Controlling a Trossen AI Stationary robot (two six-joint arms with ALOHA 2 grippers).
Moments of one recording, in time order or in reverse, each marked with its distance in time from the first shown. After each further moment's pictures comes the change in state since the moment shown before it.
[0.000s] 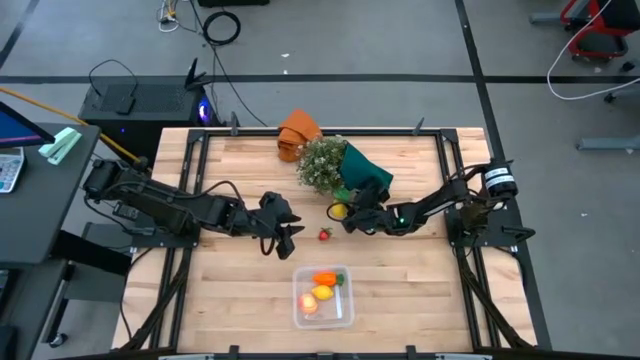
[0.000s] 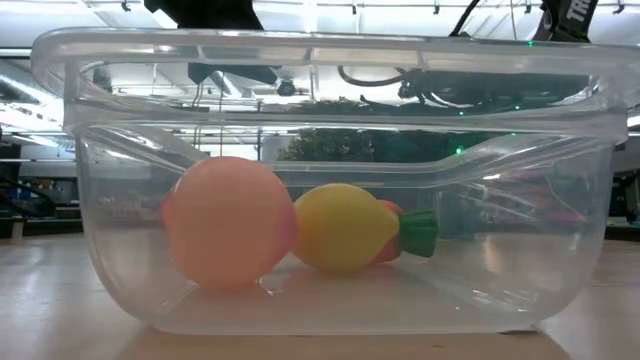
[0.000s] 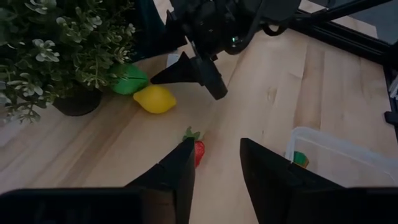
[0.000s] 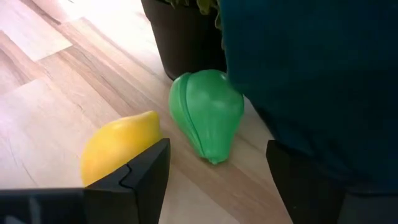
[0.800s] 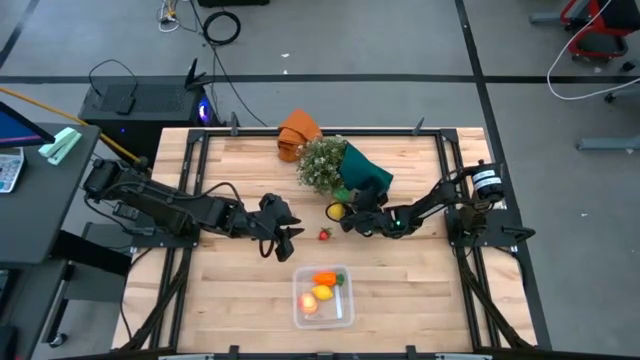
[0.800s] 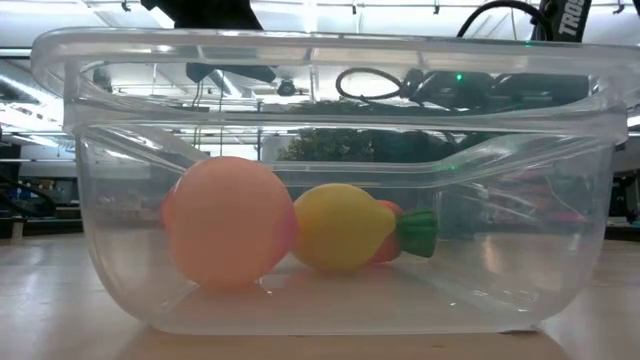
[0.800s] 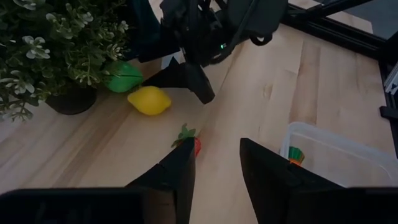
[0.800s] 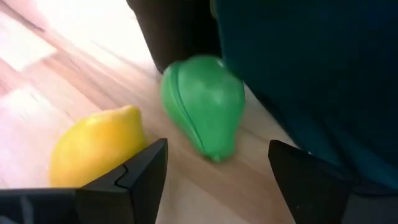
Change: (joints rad) left arm -0.011 0.000 0.000 -0.003 0.000 0.002; right arm -0.004 0.092 -0.001 0.108 0.033 0.076
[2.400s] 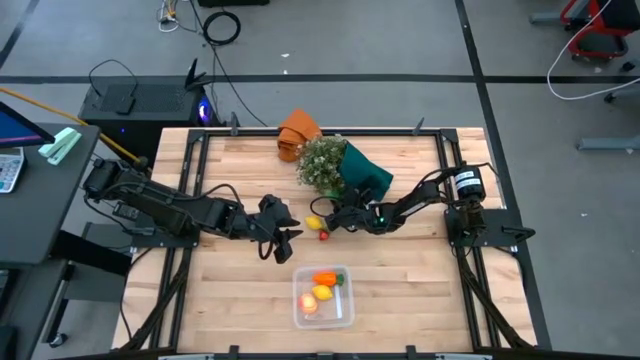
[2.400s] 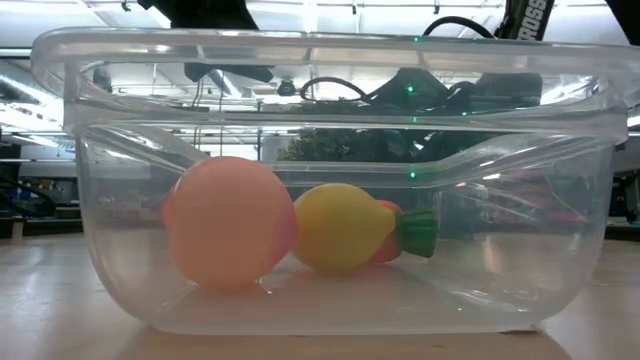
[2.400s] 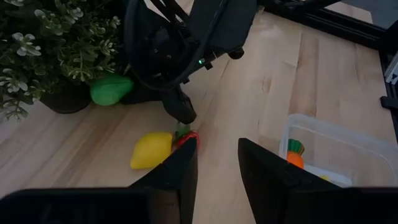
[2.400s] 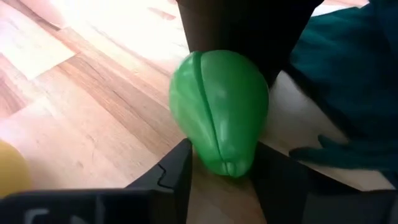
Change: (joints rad) left arm -0.013 0.000 0.000 -0.013 0.000 0.018; right arm -0.053 0.139 0.172 -0.012 -0.097 -0.041
